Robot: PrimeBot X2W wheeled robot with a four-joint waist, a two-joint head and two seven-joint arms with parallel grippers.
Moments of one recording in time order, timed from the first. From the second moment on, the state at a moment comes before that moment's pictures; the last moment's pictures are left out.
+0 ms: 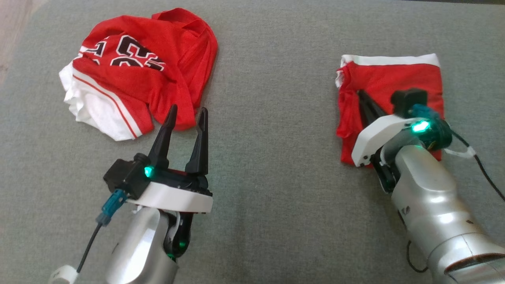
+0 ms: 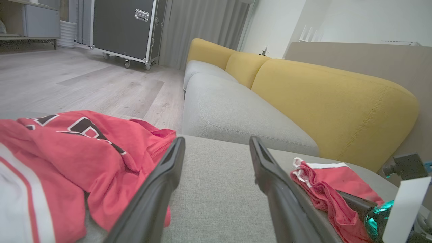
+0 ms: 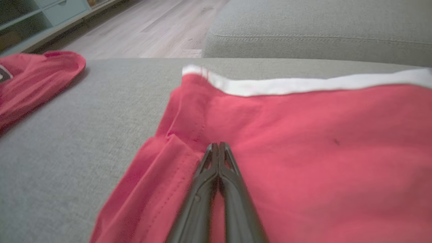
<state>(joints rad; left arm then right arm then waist) -0.32 0.04 -0.33 0.28 -0.41 -0.12 -0.26 -0.76 -0.07 0.23 1.10 0.20 0.13 -0.19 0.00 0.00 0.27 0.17</state>
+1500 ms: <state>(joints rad) -0.18 0.04 -0.23 0.32 -0.41 -0.12 -0.26 -0.23 -0.05 0.00 0.46 0.14 0.13 -0.25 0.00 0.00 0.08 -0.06</state>
